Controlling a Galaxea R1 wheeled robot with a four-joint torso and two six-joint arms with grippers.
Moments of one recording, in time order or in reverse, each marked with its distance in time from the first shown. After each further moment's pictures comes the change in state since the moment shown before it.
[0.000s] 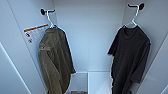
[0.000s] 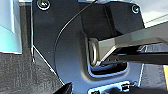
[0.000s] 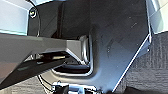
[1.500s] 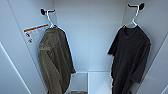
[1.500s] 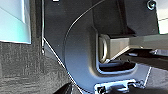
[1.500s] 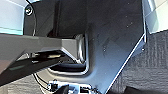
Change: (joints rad) left arm -0.050 -0.029 0.023 -0.294 0.133 0.188; right arm 0.007 -0.006 -0.001 0.000 -0.029 -0.007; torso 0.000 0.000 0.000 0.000
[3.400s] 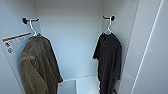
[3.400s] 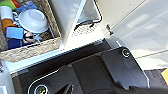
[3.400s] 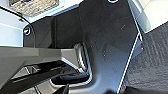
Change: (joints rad) left arm -0.257 -0.121 0.247 0.059 0.042 0.010; right arm -0.013 0.004 0.001 -0.002 0.000 -0.005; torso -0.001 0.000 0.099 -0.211
